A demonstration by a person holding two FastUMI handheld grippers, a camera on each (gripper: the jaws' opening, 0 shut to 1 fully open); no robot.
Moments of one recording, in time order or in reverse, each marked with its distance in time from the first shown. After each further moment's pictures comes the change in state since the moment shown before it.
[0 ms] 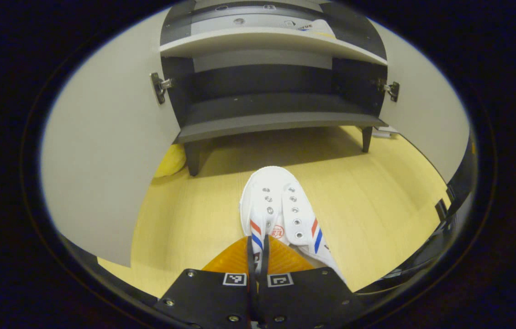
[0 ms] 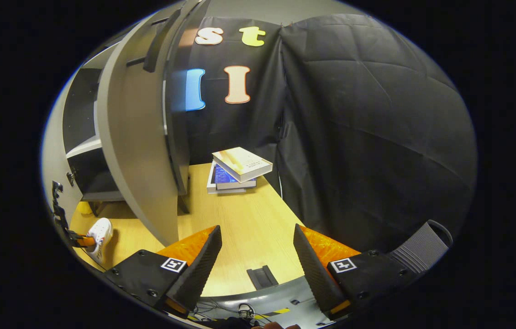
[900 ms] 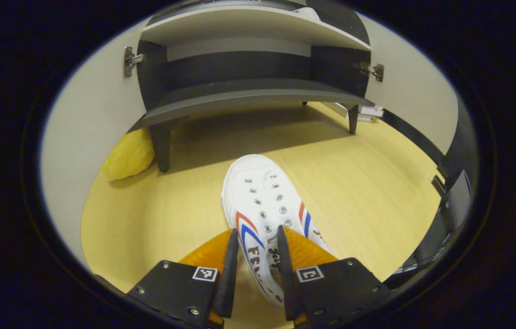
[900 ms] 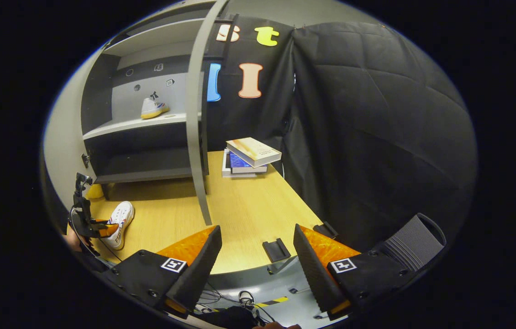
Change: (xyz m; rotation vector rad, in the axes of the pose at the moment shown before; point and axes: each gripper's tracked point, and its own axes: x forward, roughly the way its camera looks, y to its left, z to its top) left arm 0.027 -0.020 -0.047 0.121 0.040 -0.156; right arm -0.082 0.049 -0.038 -0.052 0.047 -0.012
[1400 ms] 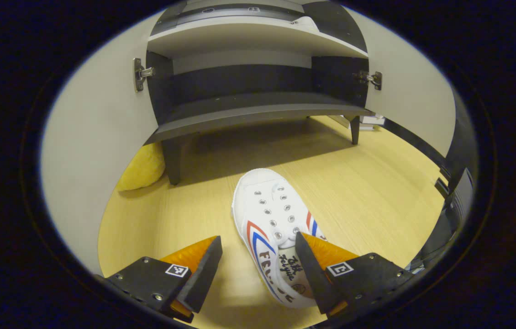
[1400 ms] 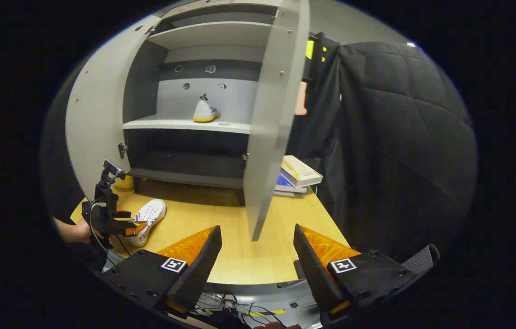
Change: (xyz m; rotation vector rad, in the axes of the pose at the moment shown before) left arm -0.007 0.009 0.012 -0.009 -0.105 -0.002; right arm -0.015 0.074 0.018 -0.136 -0.078 0.158
